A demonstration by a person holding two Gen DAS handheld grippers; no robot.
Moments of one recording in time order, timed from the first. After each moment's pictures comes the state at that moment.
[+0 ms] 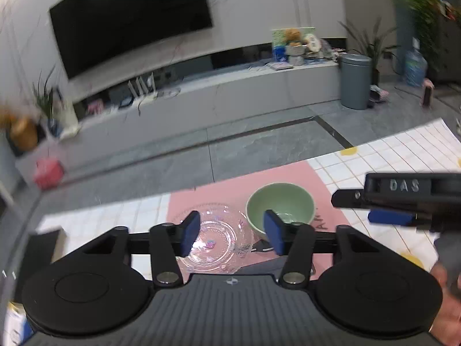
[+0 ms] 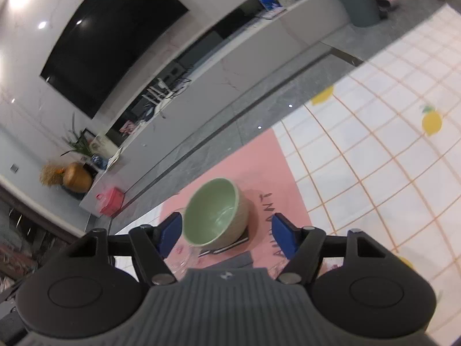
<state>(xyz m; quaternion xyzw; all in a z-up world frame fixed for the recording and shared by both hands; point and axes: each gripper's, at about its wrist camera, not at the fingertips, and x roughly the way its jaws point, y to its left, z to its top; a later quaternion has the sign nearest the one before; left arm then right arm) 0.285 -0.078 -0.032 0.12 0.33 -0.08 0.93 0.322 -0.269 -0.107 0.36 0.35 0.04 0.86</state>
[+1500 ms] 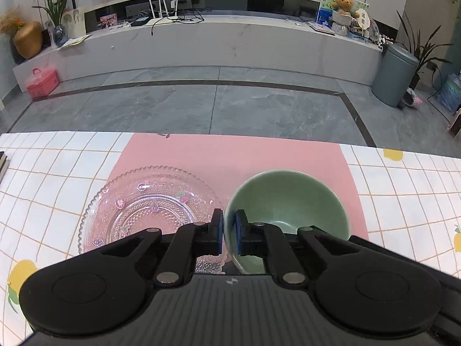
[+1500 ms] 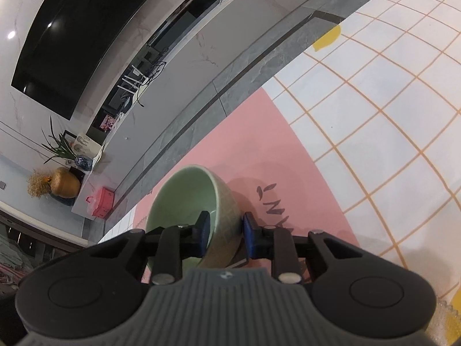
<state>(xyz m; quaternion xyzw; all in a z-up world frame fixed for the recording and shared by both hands) 0.385 -0.090 -0.097 0.00 0.44 -0.02 0.90 0.384 -0.244 -0.162 0.39 0.38 0.01 0.83</state>
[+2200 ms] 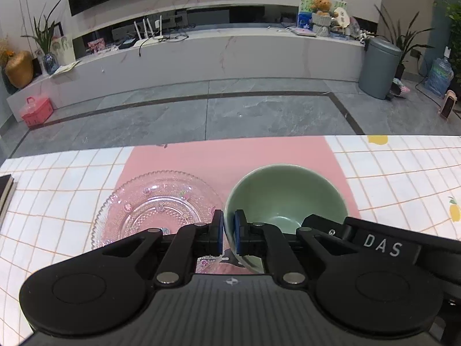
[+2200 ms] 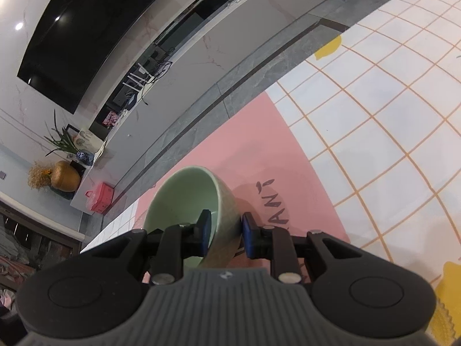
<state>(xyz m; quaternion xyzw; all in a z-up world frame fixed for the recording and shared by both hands) 0.353 -0.097 -0.087 0.04 0.40 -0.05 0.91 0.367 -0.244 -0.149 0.37 0.38 0.02 0.85</state>
